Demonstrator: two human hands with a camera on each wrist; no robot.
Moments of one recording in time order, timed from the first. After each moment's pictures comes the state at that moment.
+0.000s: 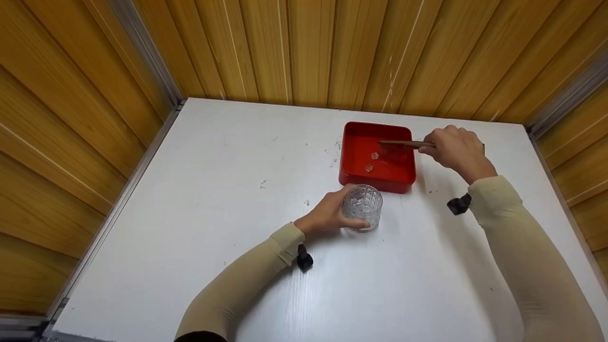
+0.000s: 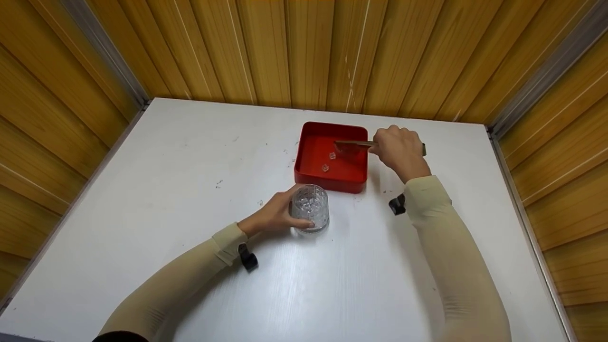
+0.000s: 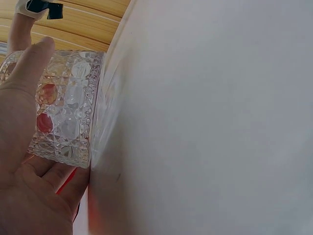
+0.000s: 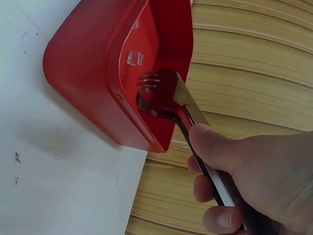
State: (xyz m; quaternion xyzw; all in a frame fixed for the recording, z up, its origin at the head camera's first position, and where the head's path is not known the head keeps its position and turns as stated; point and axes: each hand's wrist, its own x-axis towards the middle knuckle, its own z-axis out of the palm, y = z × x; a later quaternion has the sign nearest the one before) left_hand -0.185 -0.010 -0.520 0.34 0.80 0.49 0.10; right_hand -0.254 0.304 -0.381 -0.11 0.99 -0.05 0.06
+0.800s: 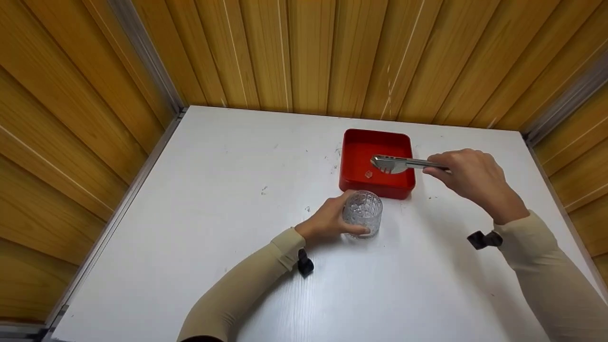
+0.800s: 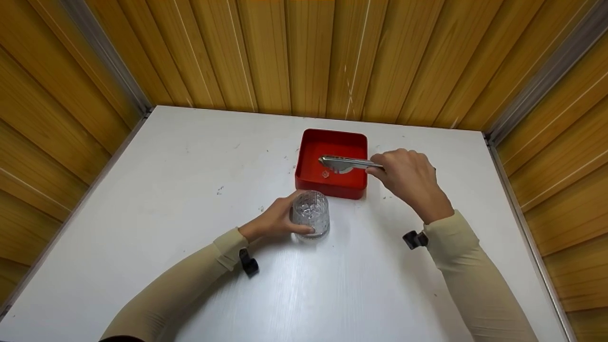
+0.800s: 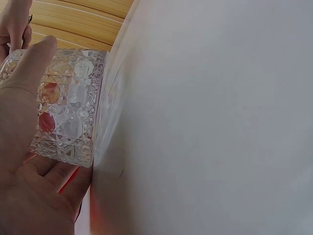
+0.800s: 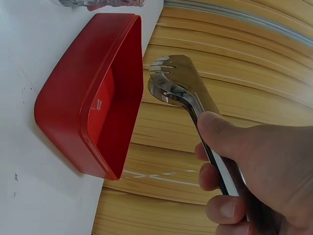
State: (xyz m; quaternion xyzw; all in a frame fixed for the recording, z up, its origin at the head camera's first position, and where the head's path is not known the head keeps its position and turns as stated) left_hand -0.186 -0.010 -0.520 0.33 0.80 0.49 0.12; right_hand -0.179 0.300 -0.362 -0.20 0.97 -0.07 -0.08
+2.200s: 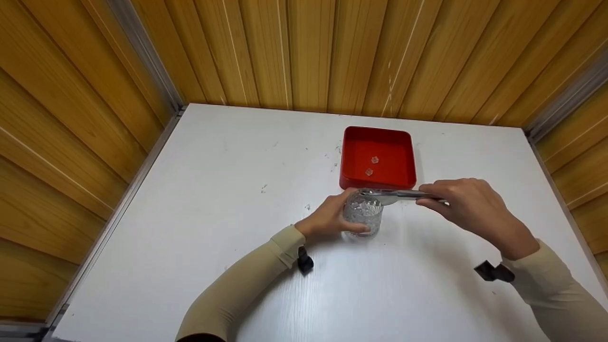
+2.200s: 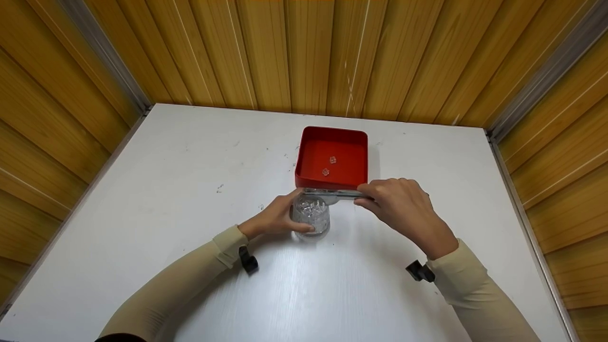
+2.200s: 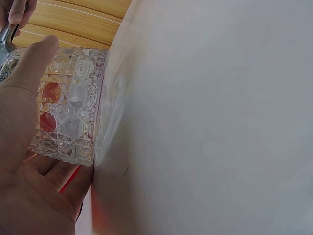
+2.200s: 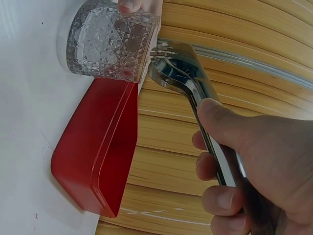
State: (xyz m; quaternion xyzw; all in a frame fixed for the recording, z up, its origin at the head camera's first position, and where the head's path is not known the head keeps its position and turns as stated) left_hand -0.189 -0.010 -0.517 0.36 0.79 0.48 0.11; right_hand -0.122 0.286 -0.377 -0.32 0.93 -0.07 -0.16
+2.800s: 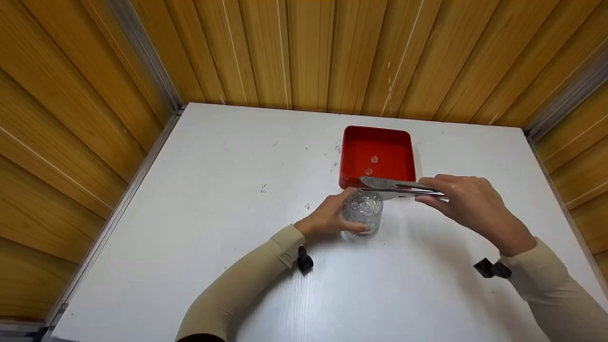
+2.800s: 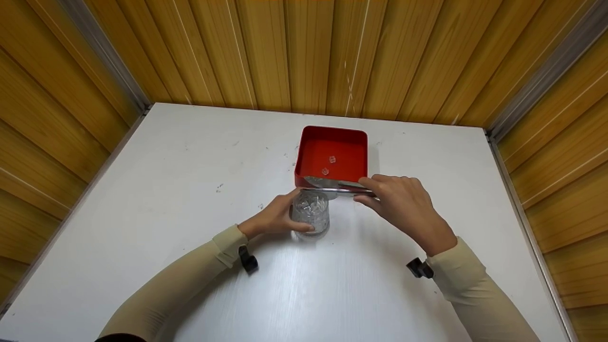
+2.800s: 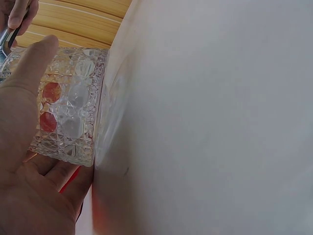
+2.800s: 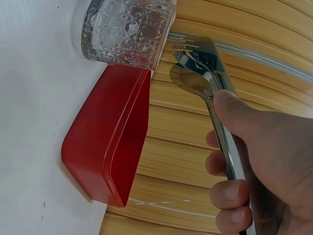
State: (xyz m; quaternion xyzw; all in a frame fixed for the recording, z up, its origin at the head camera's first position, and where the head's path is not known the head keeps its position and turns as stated) left_hand -0.189 -0.010 -0.518 0.35 0.80 0.48 0.11; right_hand -0.129 0.290 -0.383 -0.30 0.93 -0.07 -0.17
